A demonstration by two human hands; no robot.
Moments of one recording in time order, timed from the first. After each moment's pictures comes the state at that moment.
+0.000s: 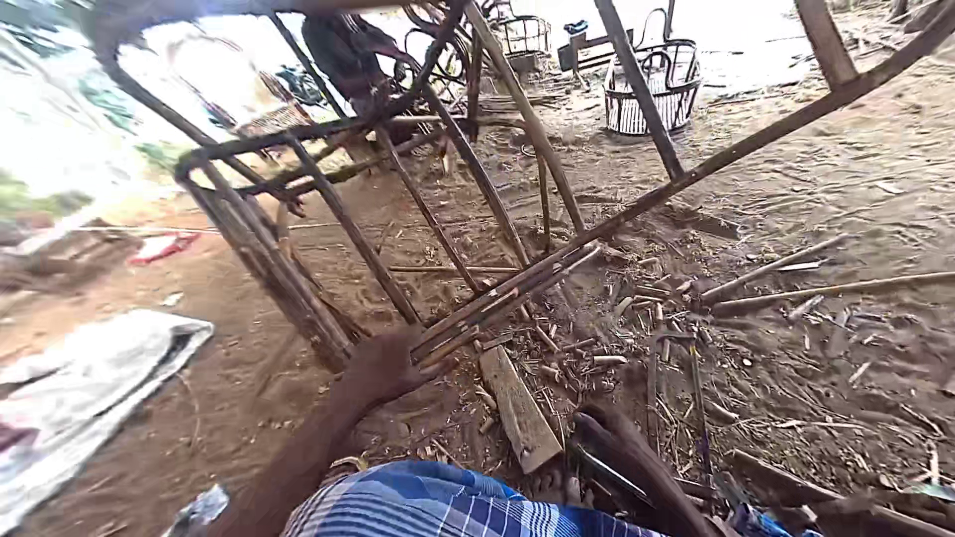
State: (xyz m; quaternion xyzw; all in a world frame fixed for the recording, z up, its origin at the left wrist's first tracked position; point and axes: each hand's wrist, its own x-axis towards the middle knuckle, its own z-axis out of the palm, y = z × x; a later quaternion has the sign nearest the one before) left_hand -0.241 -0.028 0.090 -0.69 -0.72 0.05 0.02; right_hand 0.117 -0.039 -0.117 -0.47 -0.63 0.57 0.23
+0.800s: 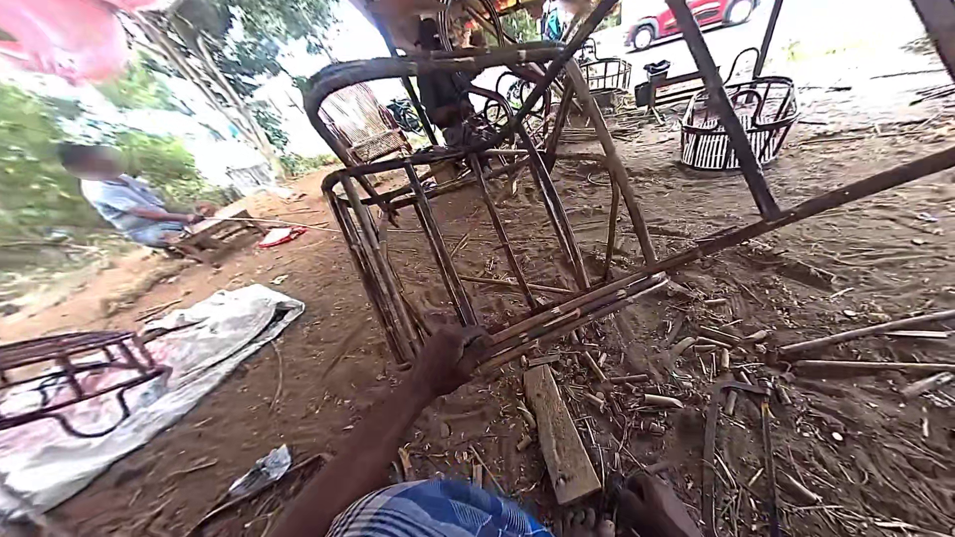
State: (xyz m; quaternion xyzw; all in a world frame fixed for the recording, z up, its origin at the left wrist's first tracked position) left_hand -0.268 -0.026 0.078 -0.75 -0.64 -0.18 0.01; right_hand 0.109 -0.050 -0.189 -0.55 -0.69 0.47 0.03
